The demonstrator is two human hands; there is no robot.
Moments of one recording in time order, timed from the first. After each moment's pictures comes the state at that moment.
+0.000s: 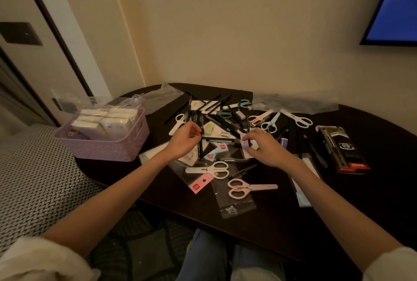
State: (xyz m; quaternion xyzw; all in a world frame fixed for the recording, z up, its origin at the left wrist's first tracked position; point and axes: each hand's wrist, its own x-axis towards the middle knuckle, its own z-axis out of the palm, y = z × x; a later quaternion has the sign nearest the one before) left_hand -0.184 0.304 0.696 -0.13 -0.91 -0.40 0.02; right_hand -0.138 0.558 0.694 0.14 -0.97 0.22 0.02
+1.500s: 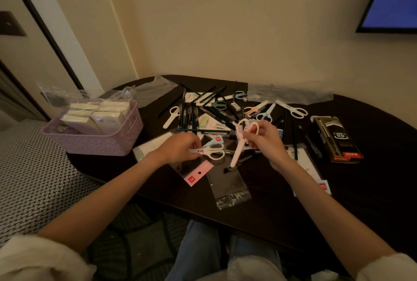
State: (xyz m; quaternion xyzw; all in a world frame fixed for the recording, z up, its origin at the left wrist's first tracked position) left_hand -0.179 0.294 0.679 -0.33 -0.94 -0.09 -0.03; right_hand -0.105 0.538 0.705 -0.09 -0.75 0.65 0.05
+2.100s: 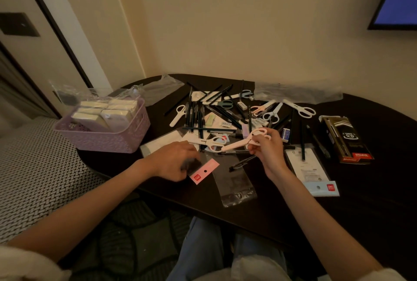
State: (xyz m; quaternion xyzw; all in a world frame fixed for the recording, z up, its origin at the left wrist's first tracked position) left_hand -0.144 0.258 0.685 -0.39 -0.92 0.01 -0.09; right_hand -0.094 0.517 0.692 -0.19 -0.59 0.79 0.07
